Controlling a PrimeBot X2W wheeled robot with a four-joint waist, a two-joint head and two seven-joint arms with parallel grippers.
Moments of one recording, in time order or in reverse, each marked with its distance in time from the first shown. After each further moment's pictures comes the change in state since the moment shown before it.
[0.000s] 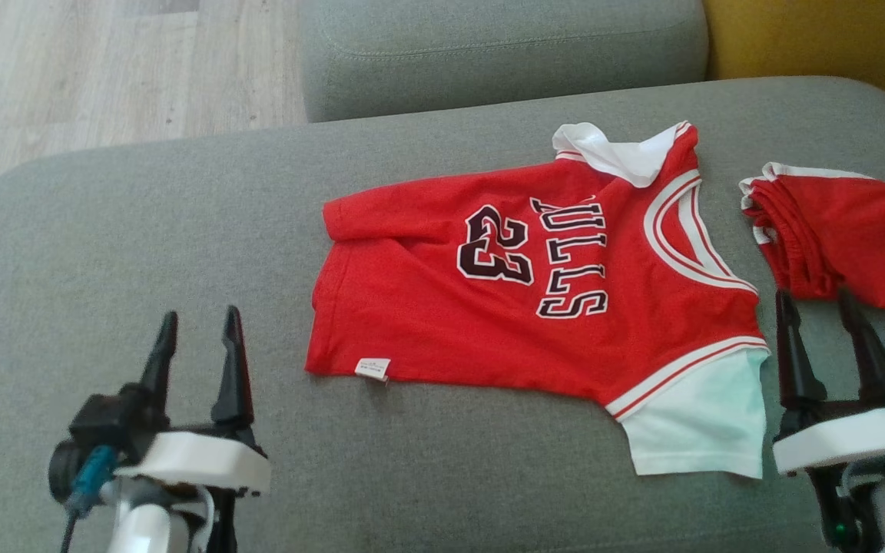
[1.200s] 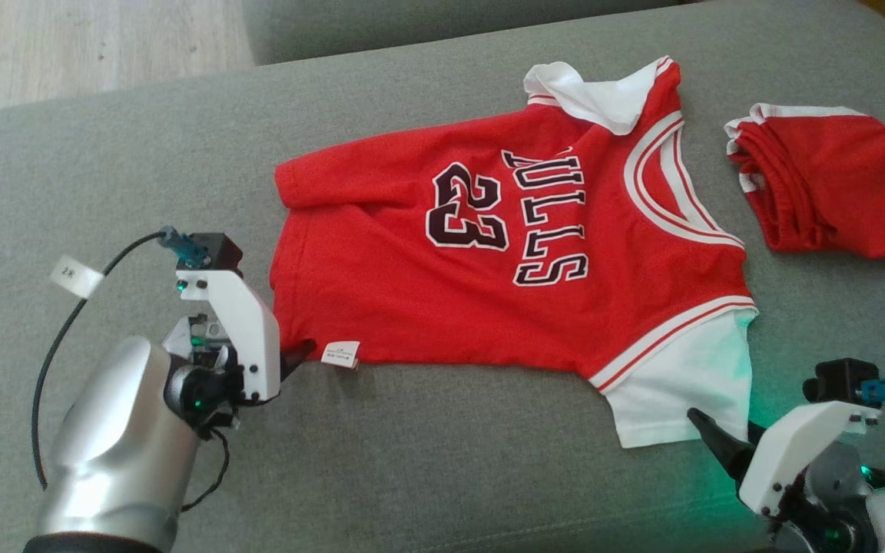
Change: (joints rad) left arm -0.513 0.121 -0.219 0.546 -0.333 -0.147 0.993; right arm -0.006 0.012 0.017 0.094 0.261 0.000 0.829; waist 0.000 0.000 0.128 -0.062
